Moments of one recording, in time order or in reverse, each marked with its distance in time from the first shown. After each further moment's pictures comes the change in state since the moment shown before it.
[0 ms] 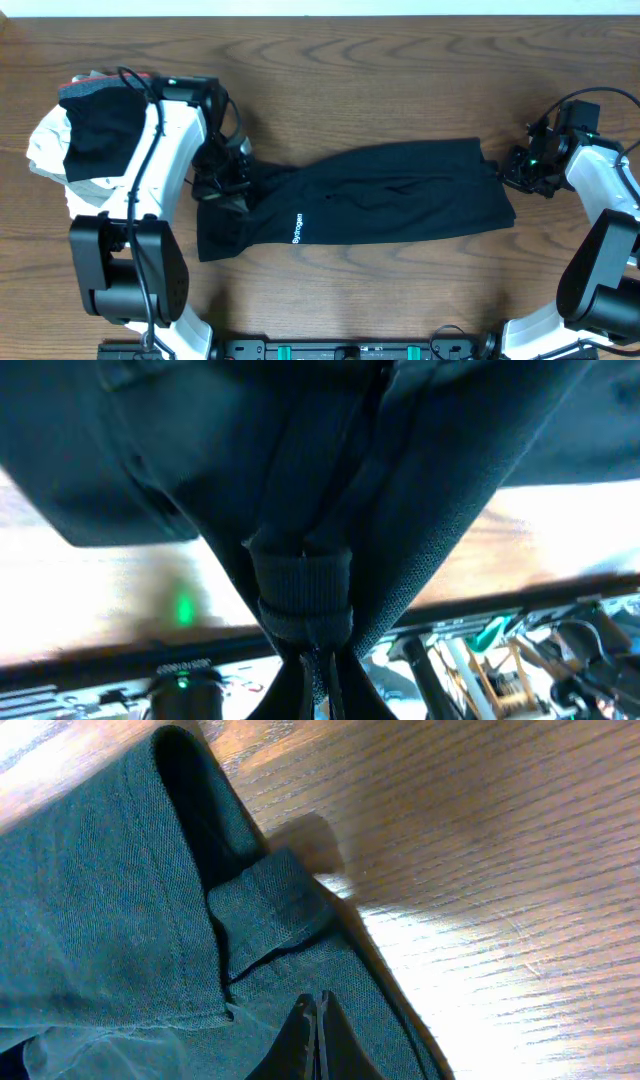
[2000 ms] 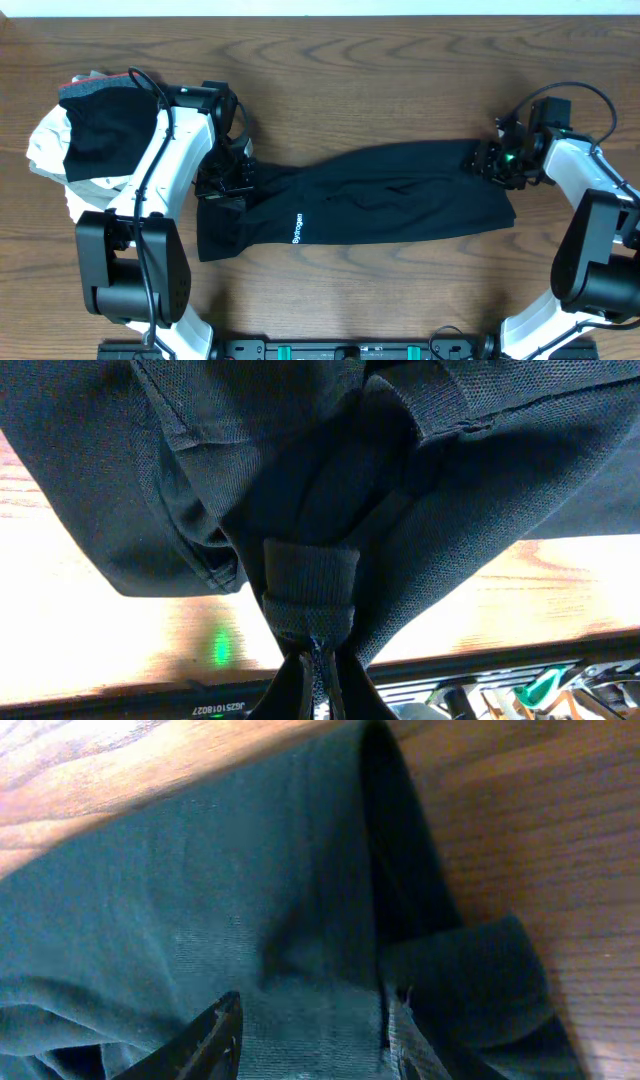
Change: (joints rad) left arm -0.019 0.001 -0.048 0.128 -0.104 -0.010; right arm 0.082 0.089 0.000 0.095 -0.172 -0.011
